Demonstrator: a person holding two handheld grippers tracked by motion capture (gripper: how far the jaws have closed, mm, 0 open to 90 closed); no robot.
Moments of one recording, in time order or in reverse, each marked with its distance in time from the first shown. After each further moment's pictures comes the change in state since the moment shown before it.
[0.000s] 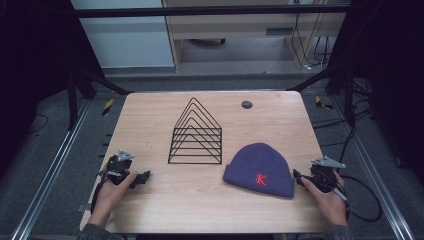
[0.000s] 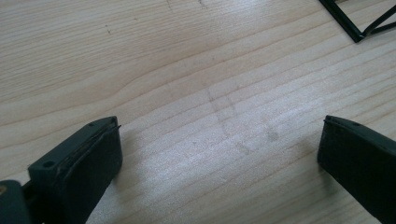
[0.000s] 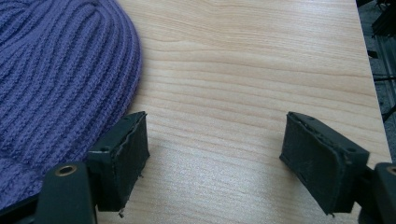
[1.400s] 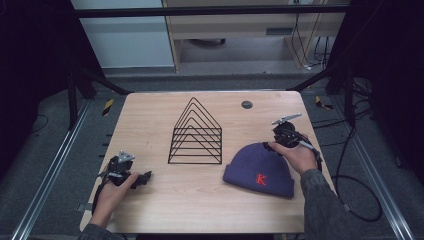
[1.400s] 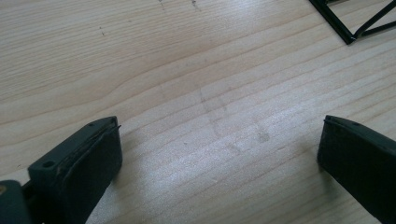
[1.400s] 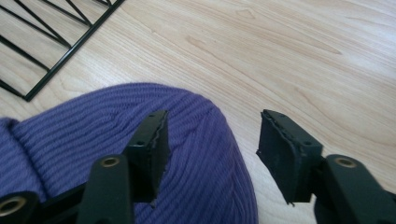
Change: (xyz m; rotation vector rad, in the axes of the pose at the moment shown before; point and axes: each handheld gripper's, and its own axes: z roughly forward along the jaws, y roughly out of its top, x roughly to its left) left arm -0.004 -0.002 0.000 -0.013 0.000 0.006; right arm 0.071 0.141 0.037 0.202 0.197 -0.194
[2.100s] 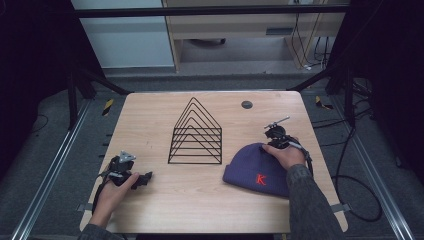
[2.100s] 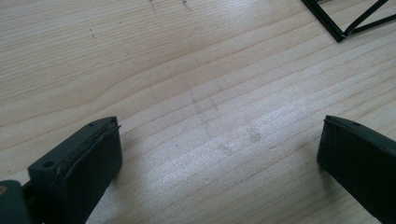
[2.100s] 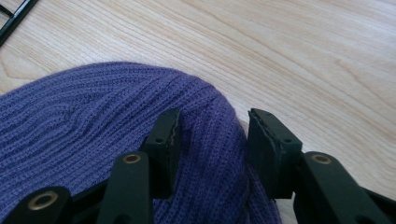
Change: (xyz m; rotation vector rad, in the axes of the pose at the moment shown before) left arm -0.002 0.001 0.000 0.004 -0.014 0.013; right arm 0.000 -0.005 0.048 0.119 -0.006 0.051
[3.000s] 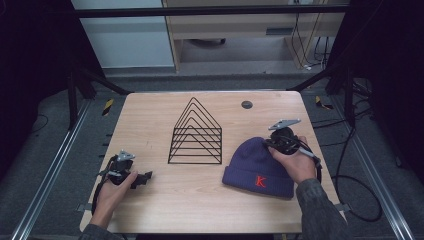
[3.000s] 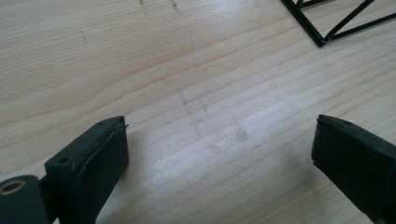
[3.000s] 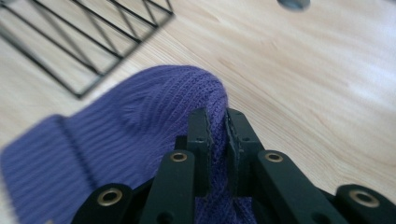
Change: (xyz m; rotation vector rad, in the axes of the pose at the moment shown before) left arm 0.001 0.003 -0.007 -0.010 -0.049 -0.017; right arm 0.034 -0.013 -0.081 -0.227 0.006 -0.167
